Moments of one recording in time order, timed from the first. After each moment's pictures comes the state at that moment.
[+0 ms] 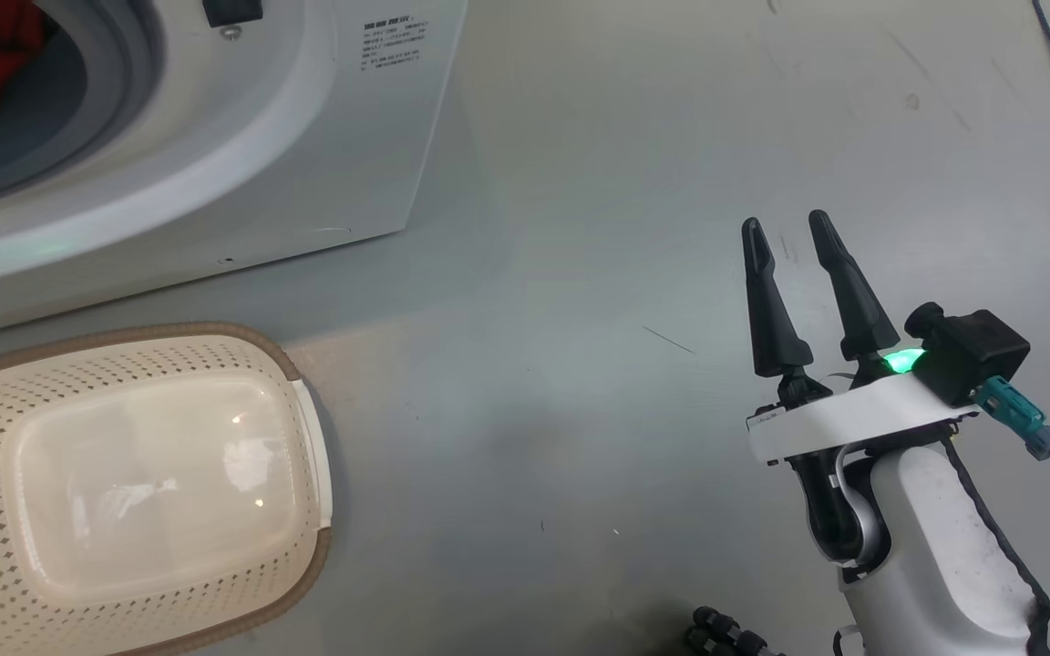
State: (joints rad) left arm -0.81 0.37 0.05 0.59 -0.29 0.08 0.26; right arm -0.28 -0.04 0.27 0.14 0.49 0.11 -0.25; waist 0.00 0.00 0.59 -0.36
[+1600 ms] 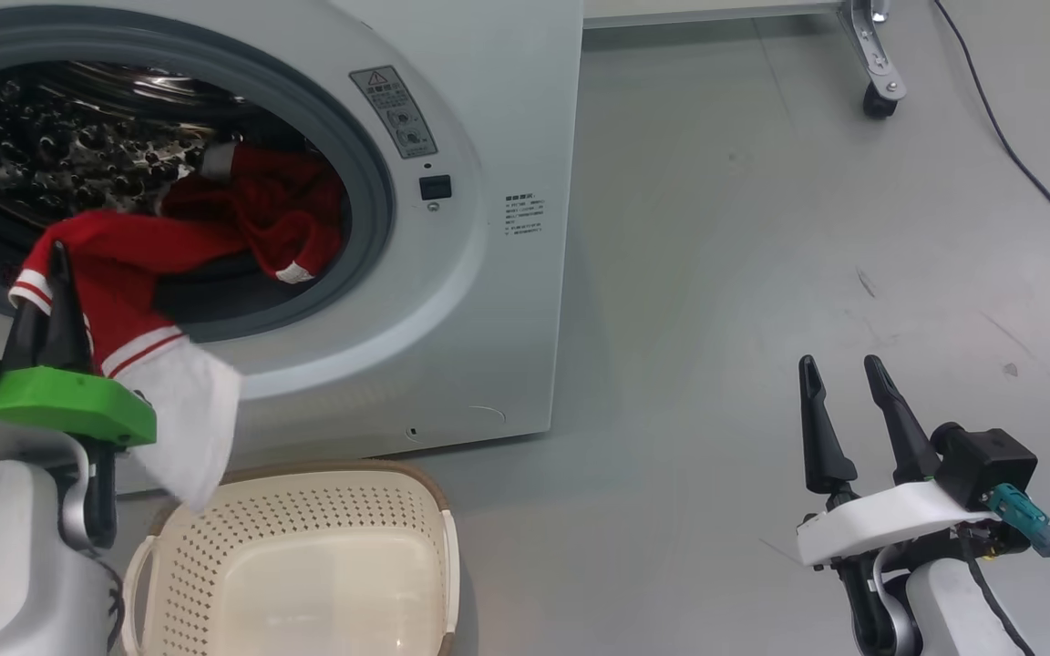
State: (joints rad) left arm -0.44 0.15 0.03 0.49 -0.36 -0.06 -0.23; right arm -0.09 -0.06 0.17 0.22 0.41 0.11 -0.25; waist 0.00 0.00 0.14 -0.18
